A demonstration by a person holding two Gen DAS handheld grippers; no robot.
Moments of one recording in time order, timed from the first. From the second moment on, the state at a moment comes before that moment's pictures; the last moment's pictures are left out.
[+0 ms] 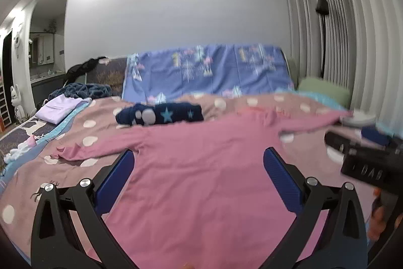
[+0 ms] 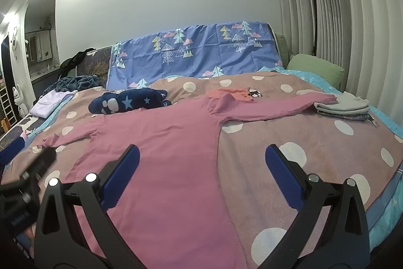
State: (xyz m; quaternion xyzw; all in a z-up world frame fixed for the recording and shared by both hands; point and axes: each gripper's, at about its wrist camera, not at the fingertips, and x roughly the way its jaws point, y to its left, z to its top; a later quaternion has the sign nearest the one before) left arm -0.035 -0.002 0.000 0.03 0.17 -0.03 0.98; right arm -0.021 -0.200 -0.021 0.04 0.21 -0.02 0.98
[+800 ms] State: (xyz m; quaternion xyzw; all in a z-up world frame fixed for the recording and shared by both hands) left arm -0.020 -0.001 -0.027 0.03 0.22 -0.03 0.97; right arm -0.004 -0.200 -0.033 0.03 0.23 -0.02 0.97
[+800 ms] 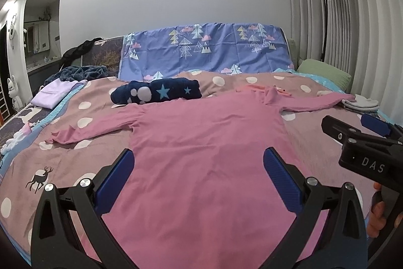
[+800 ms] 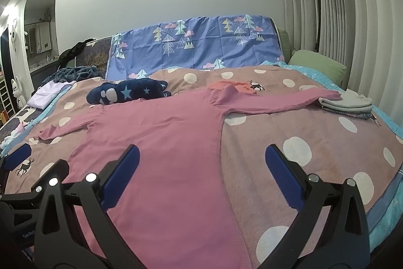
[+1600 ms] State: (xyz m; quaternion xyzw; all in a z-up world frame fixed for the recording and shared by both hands) left arm -0.012 -0.001 -0.037 0.02 0.24 -0.04 0.97; right arm 0.003 -0.196 -0.040 0.03 0.25 -0.01 0.97
